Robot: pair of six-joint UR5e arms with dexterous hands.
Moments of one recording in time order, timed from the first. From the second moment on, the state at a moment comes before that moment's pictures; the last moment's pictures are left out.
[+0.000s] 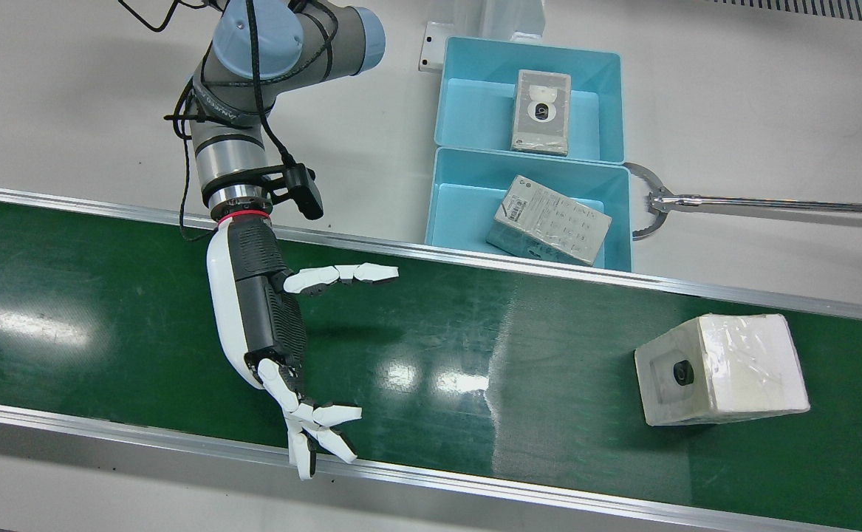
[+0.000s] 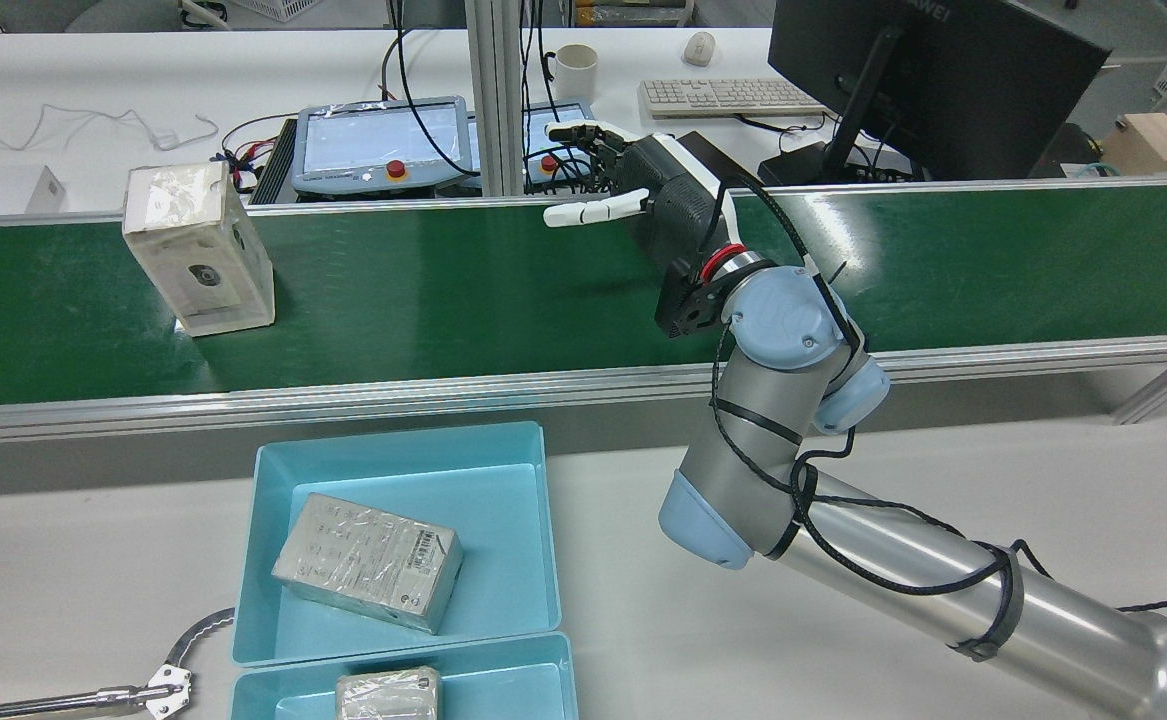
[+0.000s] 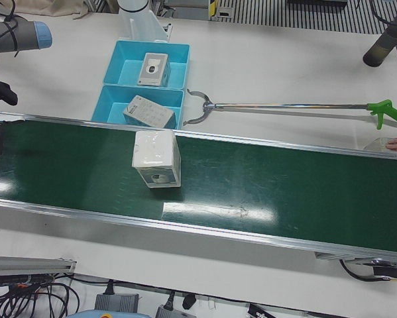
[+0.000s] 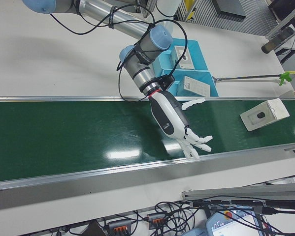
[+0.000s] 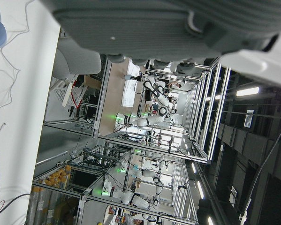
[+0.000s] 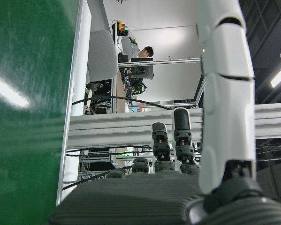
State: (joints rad) left arm -1.86 -1.90 -1.77 0.60 1.96 -0.16; right arm 0.76 -0.80 1.54 -3.55 -1.11 -0.11
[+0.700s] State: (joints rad) left arm -1.86 -1.90 -1.77 0.60 1.96 -0.16; right arm 0.75 -0.81 1.54 -3.54 -1.09 -0.11
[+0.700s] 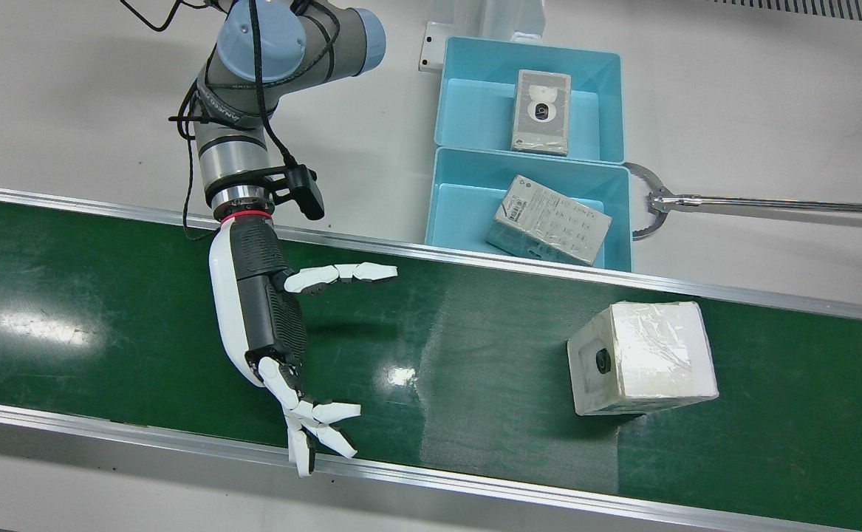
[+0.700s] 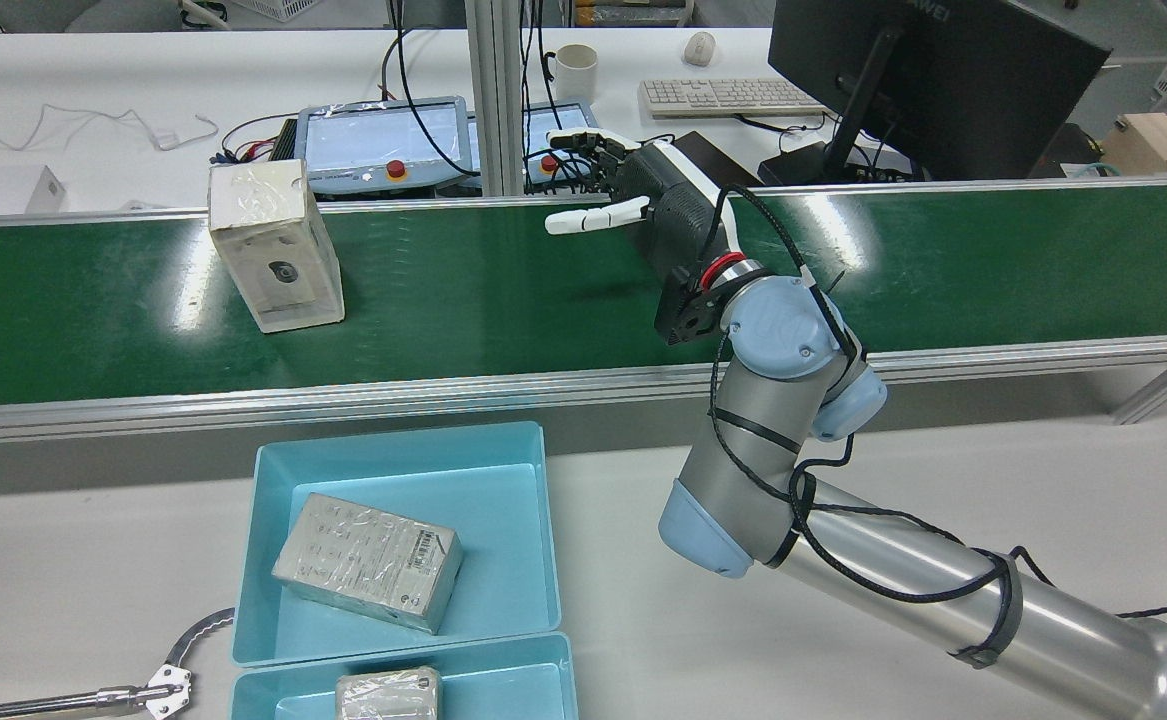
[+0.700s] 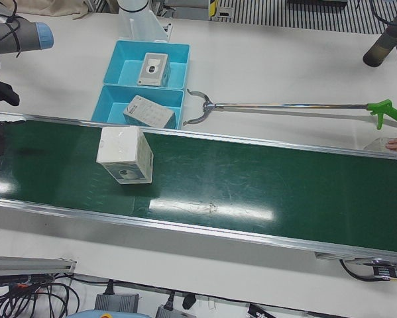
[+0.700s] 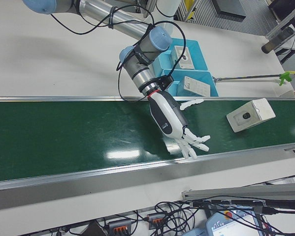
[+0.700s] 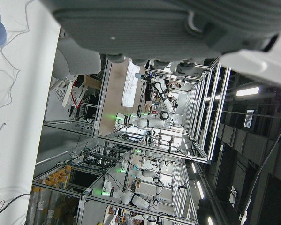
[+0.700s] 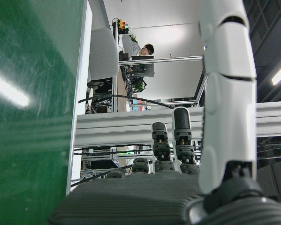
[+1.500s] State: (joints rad) left arm -1.86 -1.90 -1.77 0.60 1.96 -0.16; right arm 0.71 -0.80 1.54 -3.54 -1.08 -0.11
